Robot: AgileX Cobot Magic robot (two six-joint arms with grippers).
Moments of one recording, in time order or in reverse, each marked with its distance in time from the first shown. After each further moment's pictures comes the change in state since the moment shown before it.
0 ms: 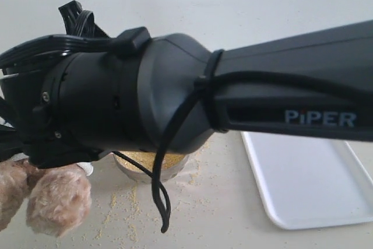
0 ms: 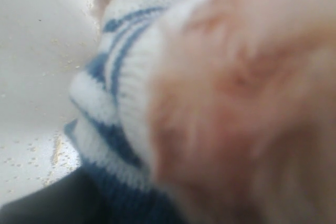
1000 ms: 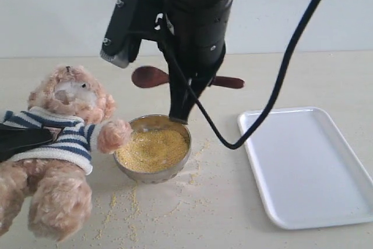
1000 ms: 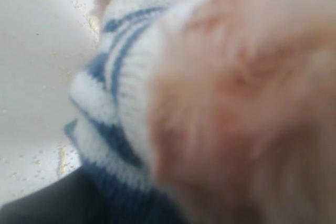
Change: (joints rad) left arm 0.000 0.002 0.000 -0.019 0.000 0.077; right arm -0.294 -0.202 0.002 0.800 0.131 -0.047
